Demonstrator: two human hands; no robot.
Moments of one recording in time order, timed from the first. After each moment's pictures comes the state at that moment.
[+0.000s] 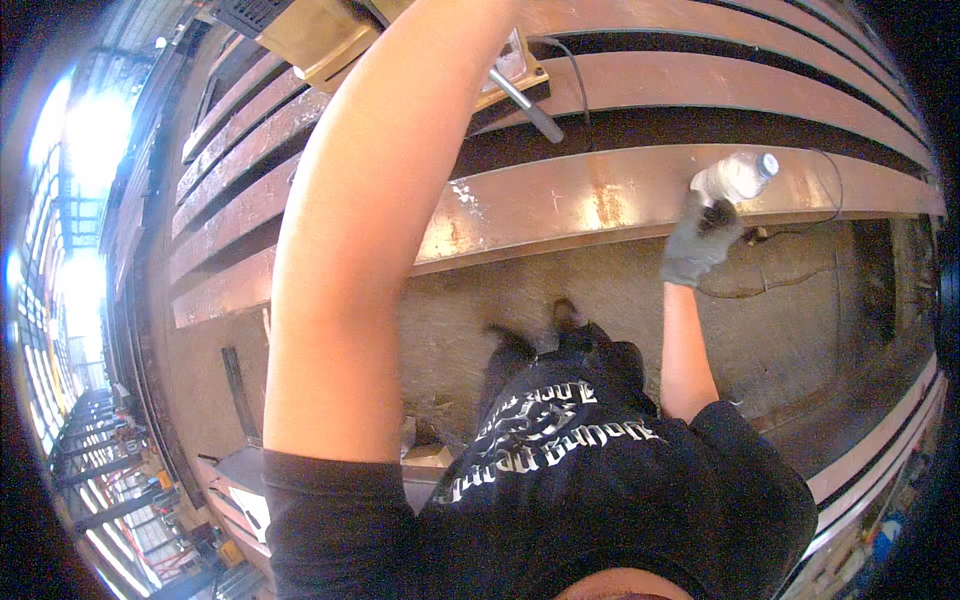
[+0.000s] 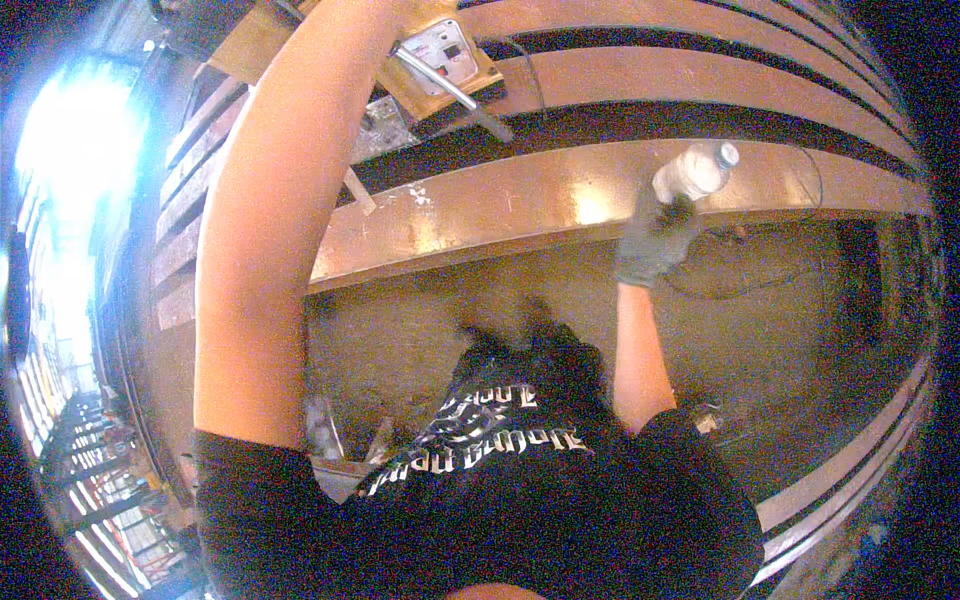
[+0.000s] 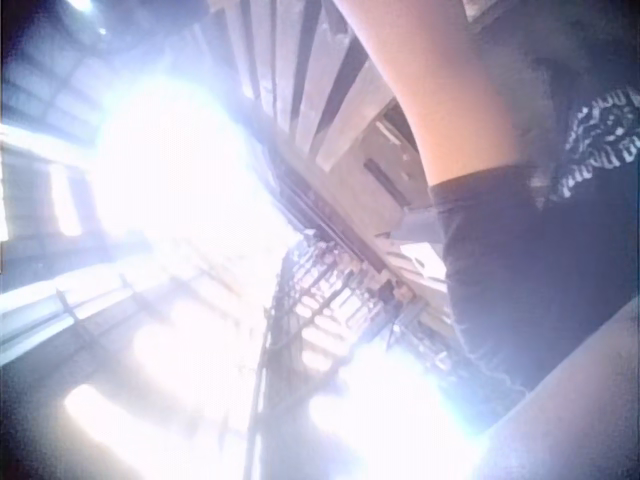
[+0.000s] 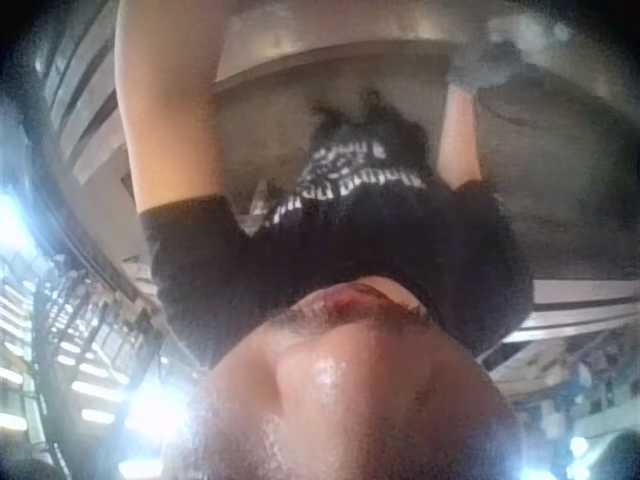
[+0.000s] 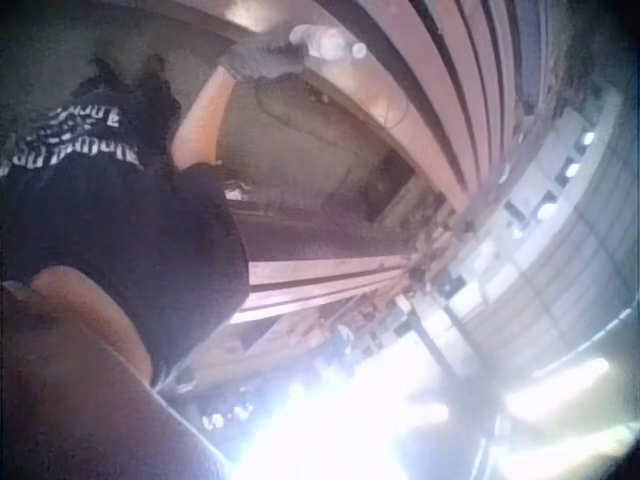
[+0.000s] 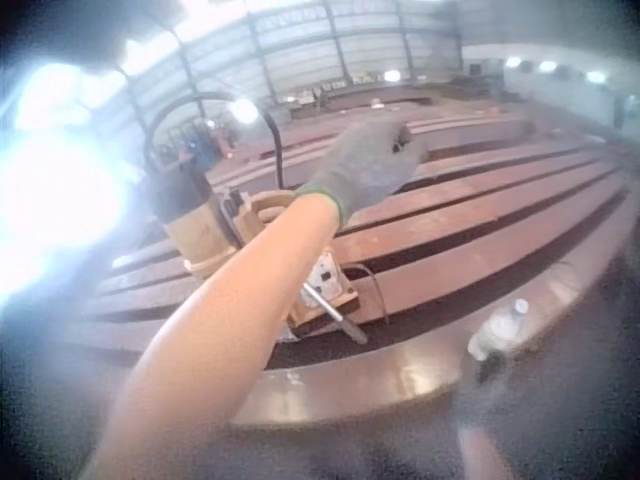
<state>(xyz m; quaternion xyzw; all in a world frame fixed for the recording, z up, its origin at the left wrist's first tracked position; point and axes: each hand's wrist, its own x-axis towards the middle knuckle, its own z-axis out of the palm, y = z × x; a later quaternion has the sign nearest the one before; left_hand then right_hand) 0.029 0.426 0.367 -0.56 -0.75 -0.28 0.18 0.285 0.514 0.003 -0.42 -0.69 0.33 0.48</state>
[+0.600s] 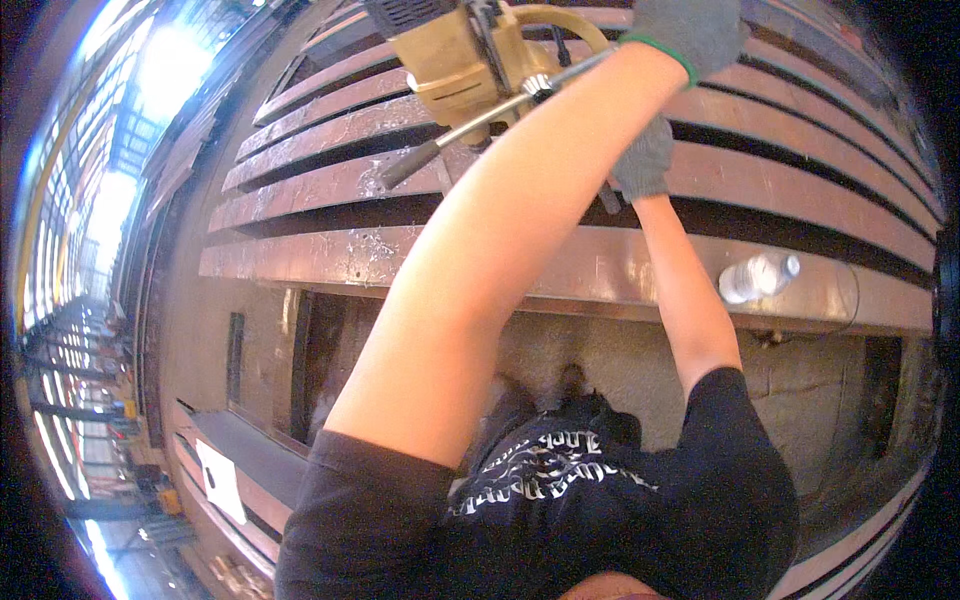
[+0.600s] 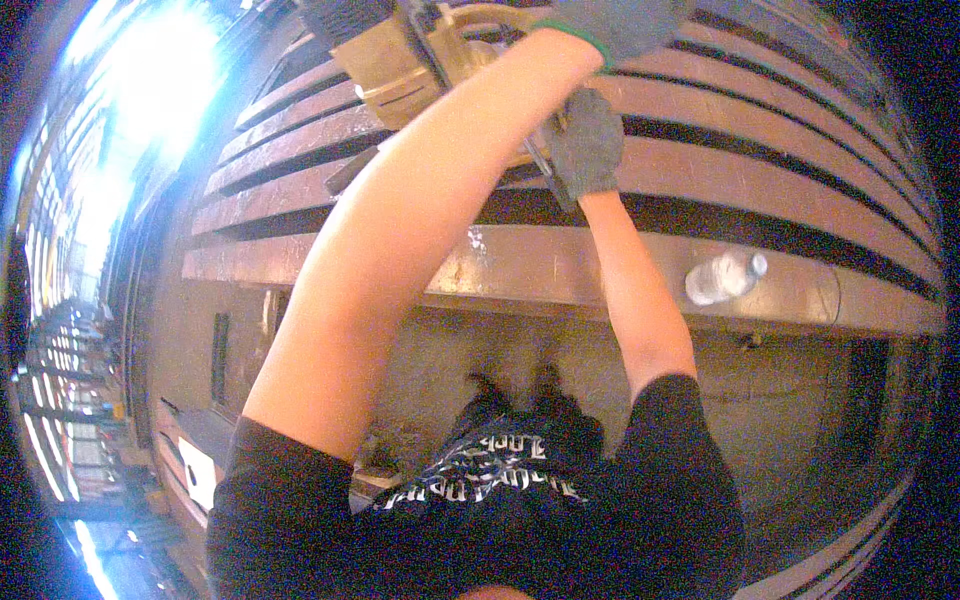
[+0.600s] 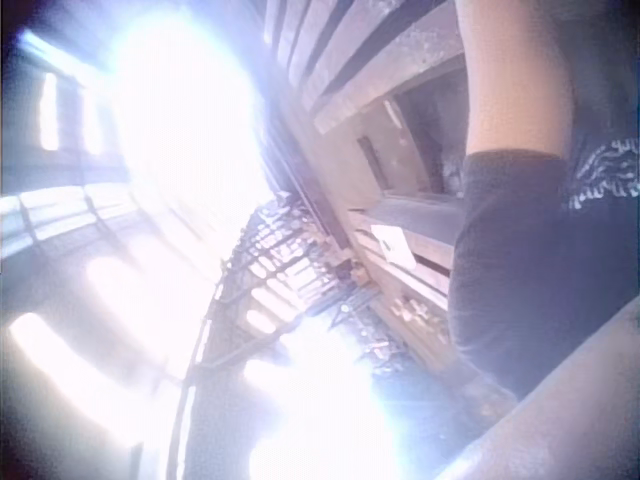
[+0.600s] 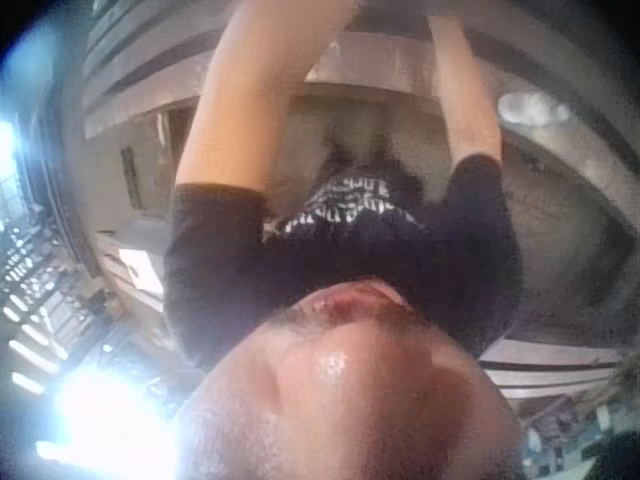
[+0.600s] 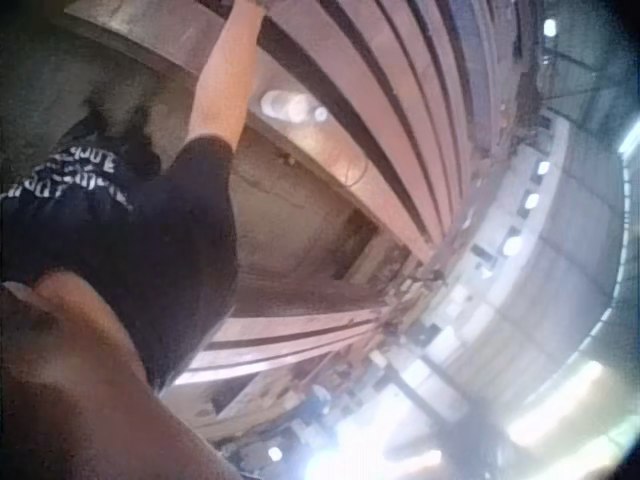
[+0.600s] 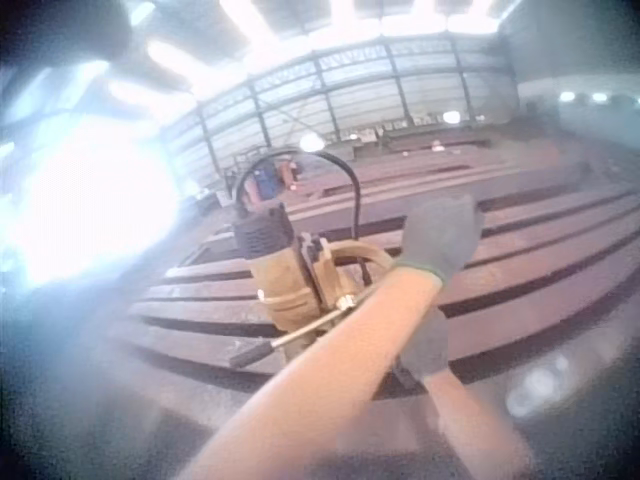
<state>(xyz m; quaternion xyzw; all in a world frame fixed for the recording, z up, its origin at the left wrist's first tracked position) 0.023 0.455 0.337 -0.48 -0.77 -0.21 0.38 0.038 0.474 0.120 -0.02 -0.91 0.19 0.37</state>
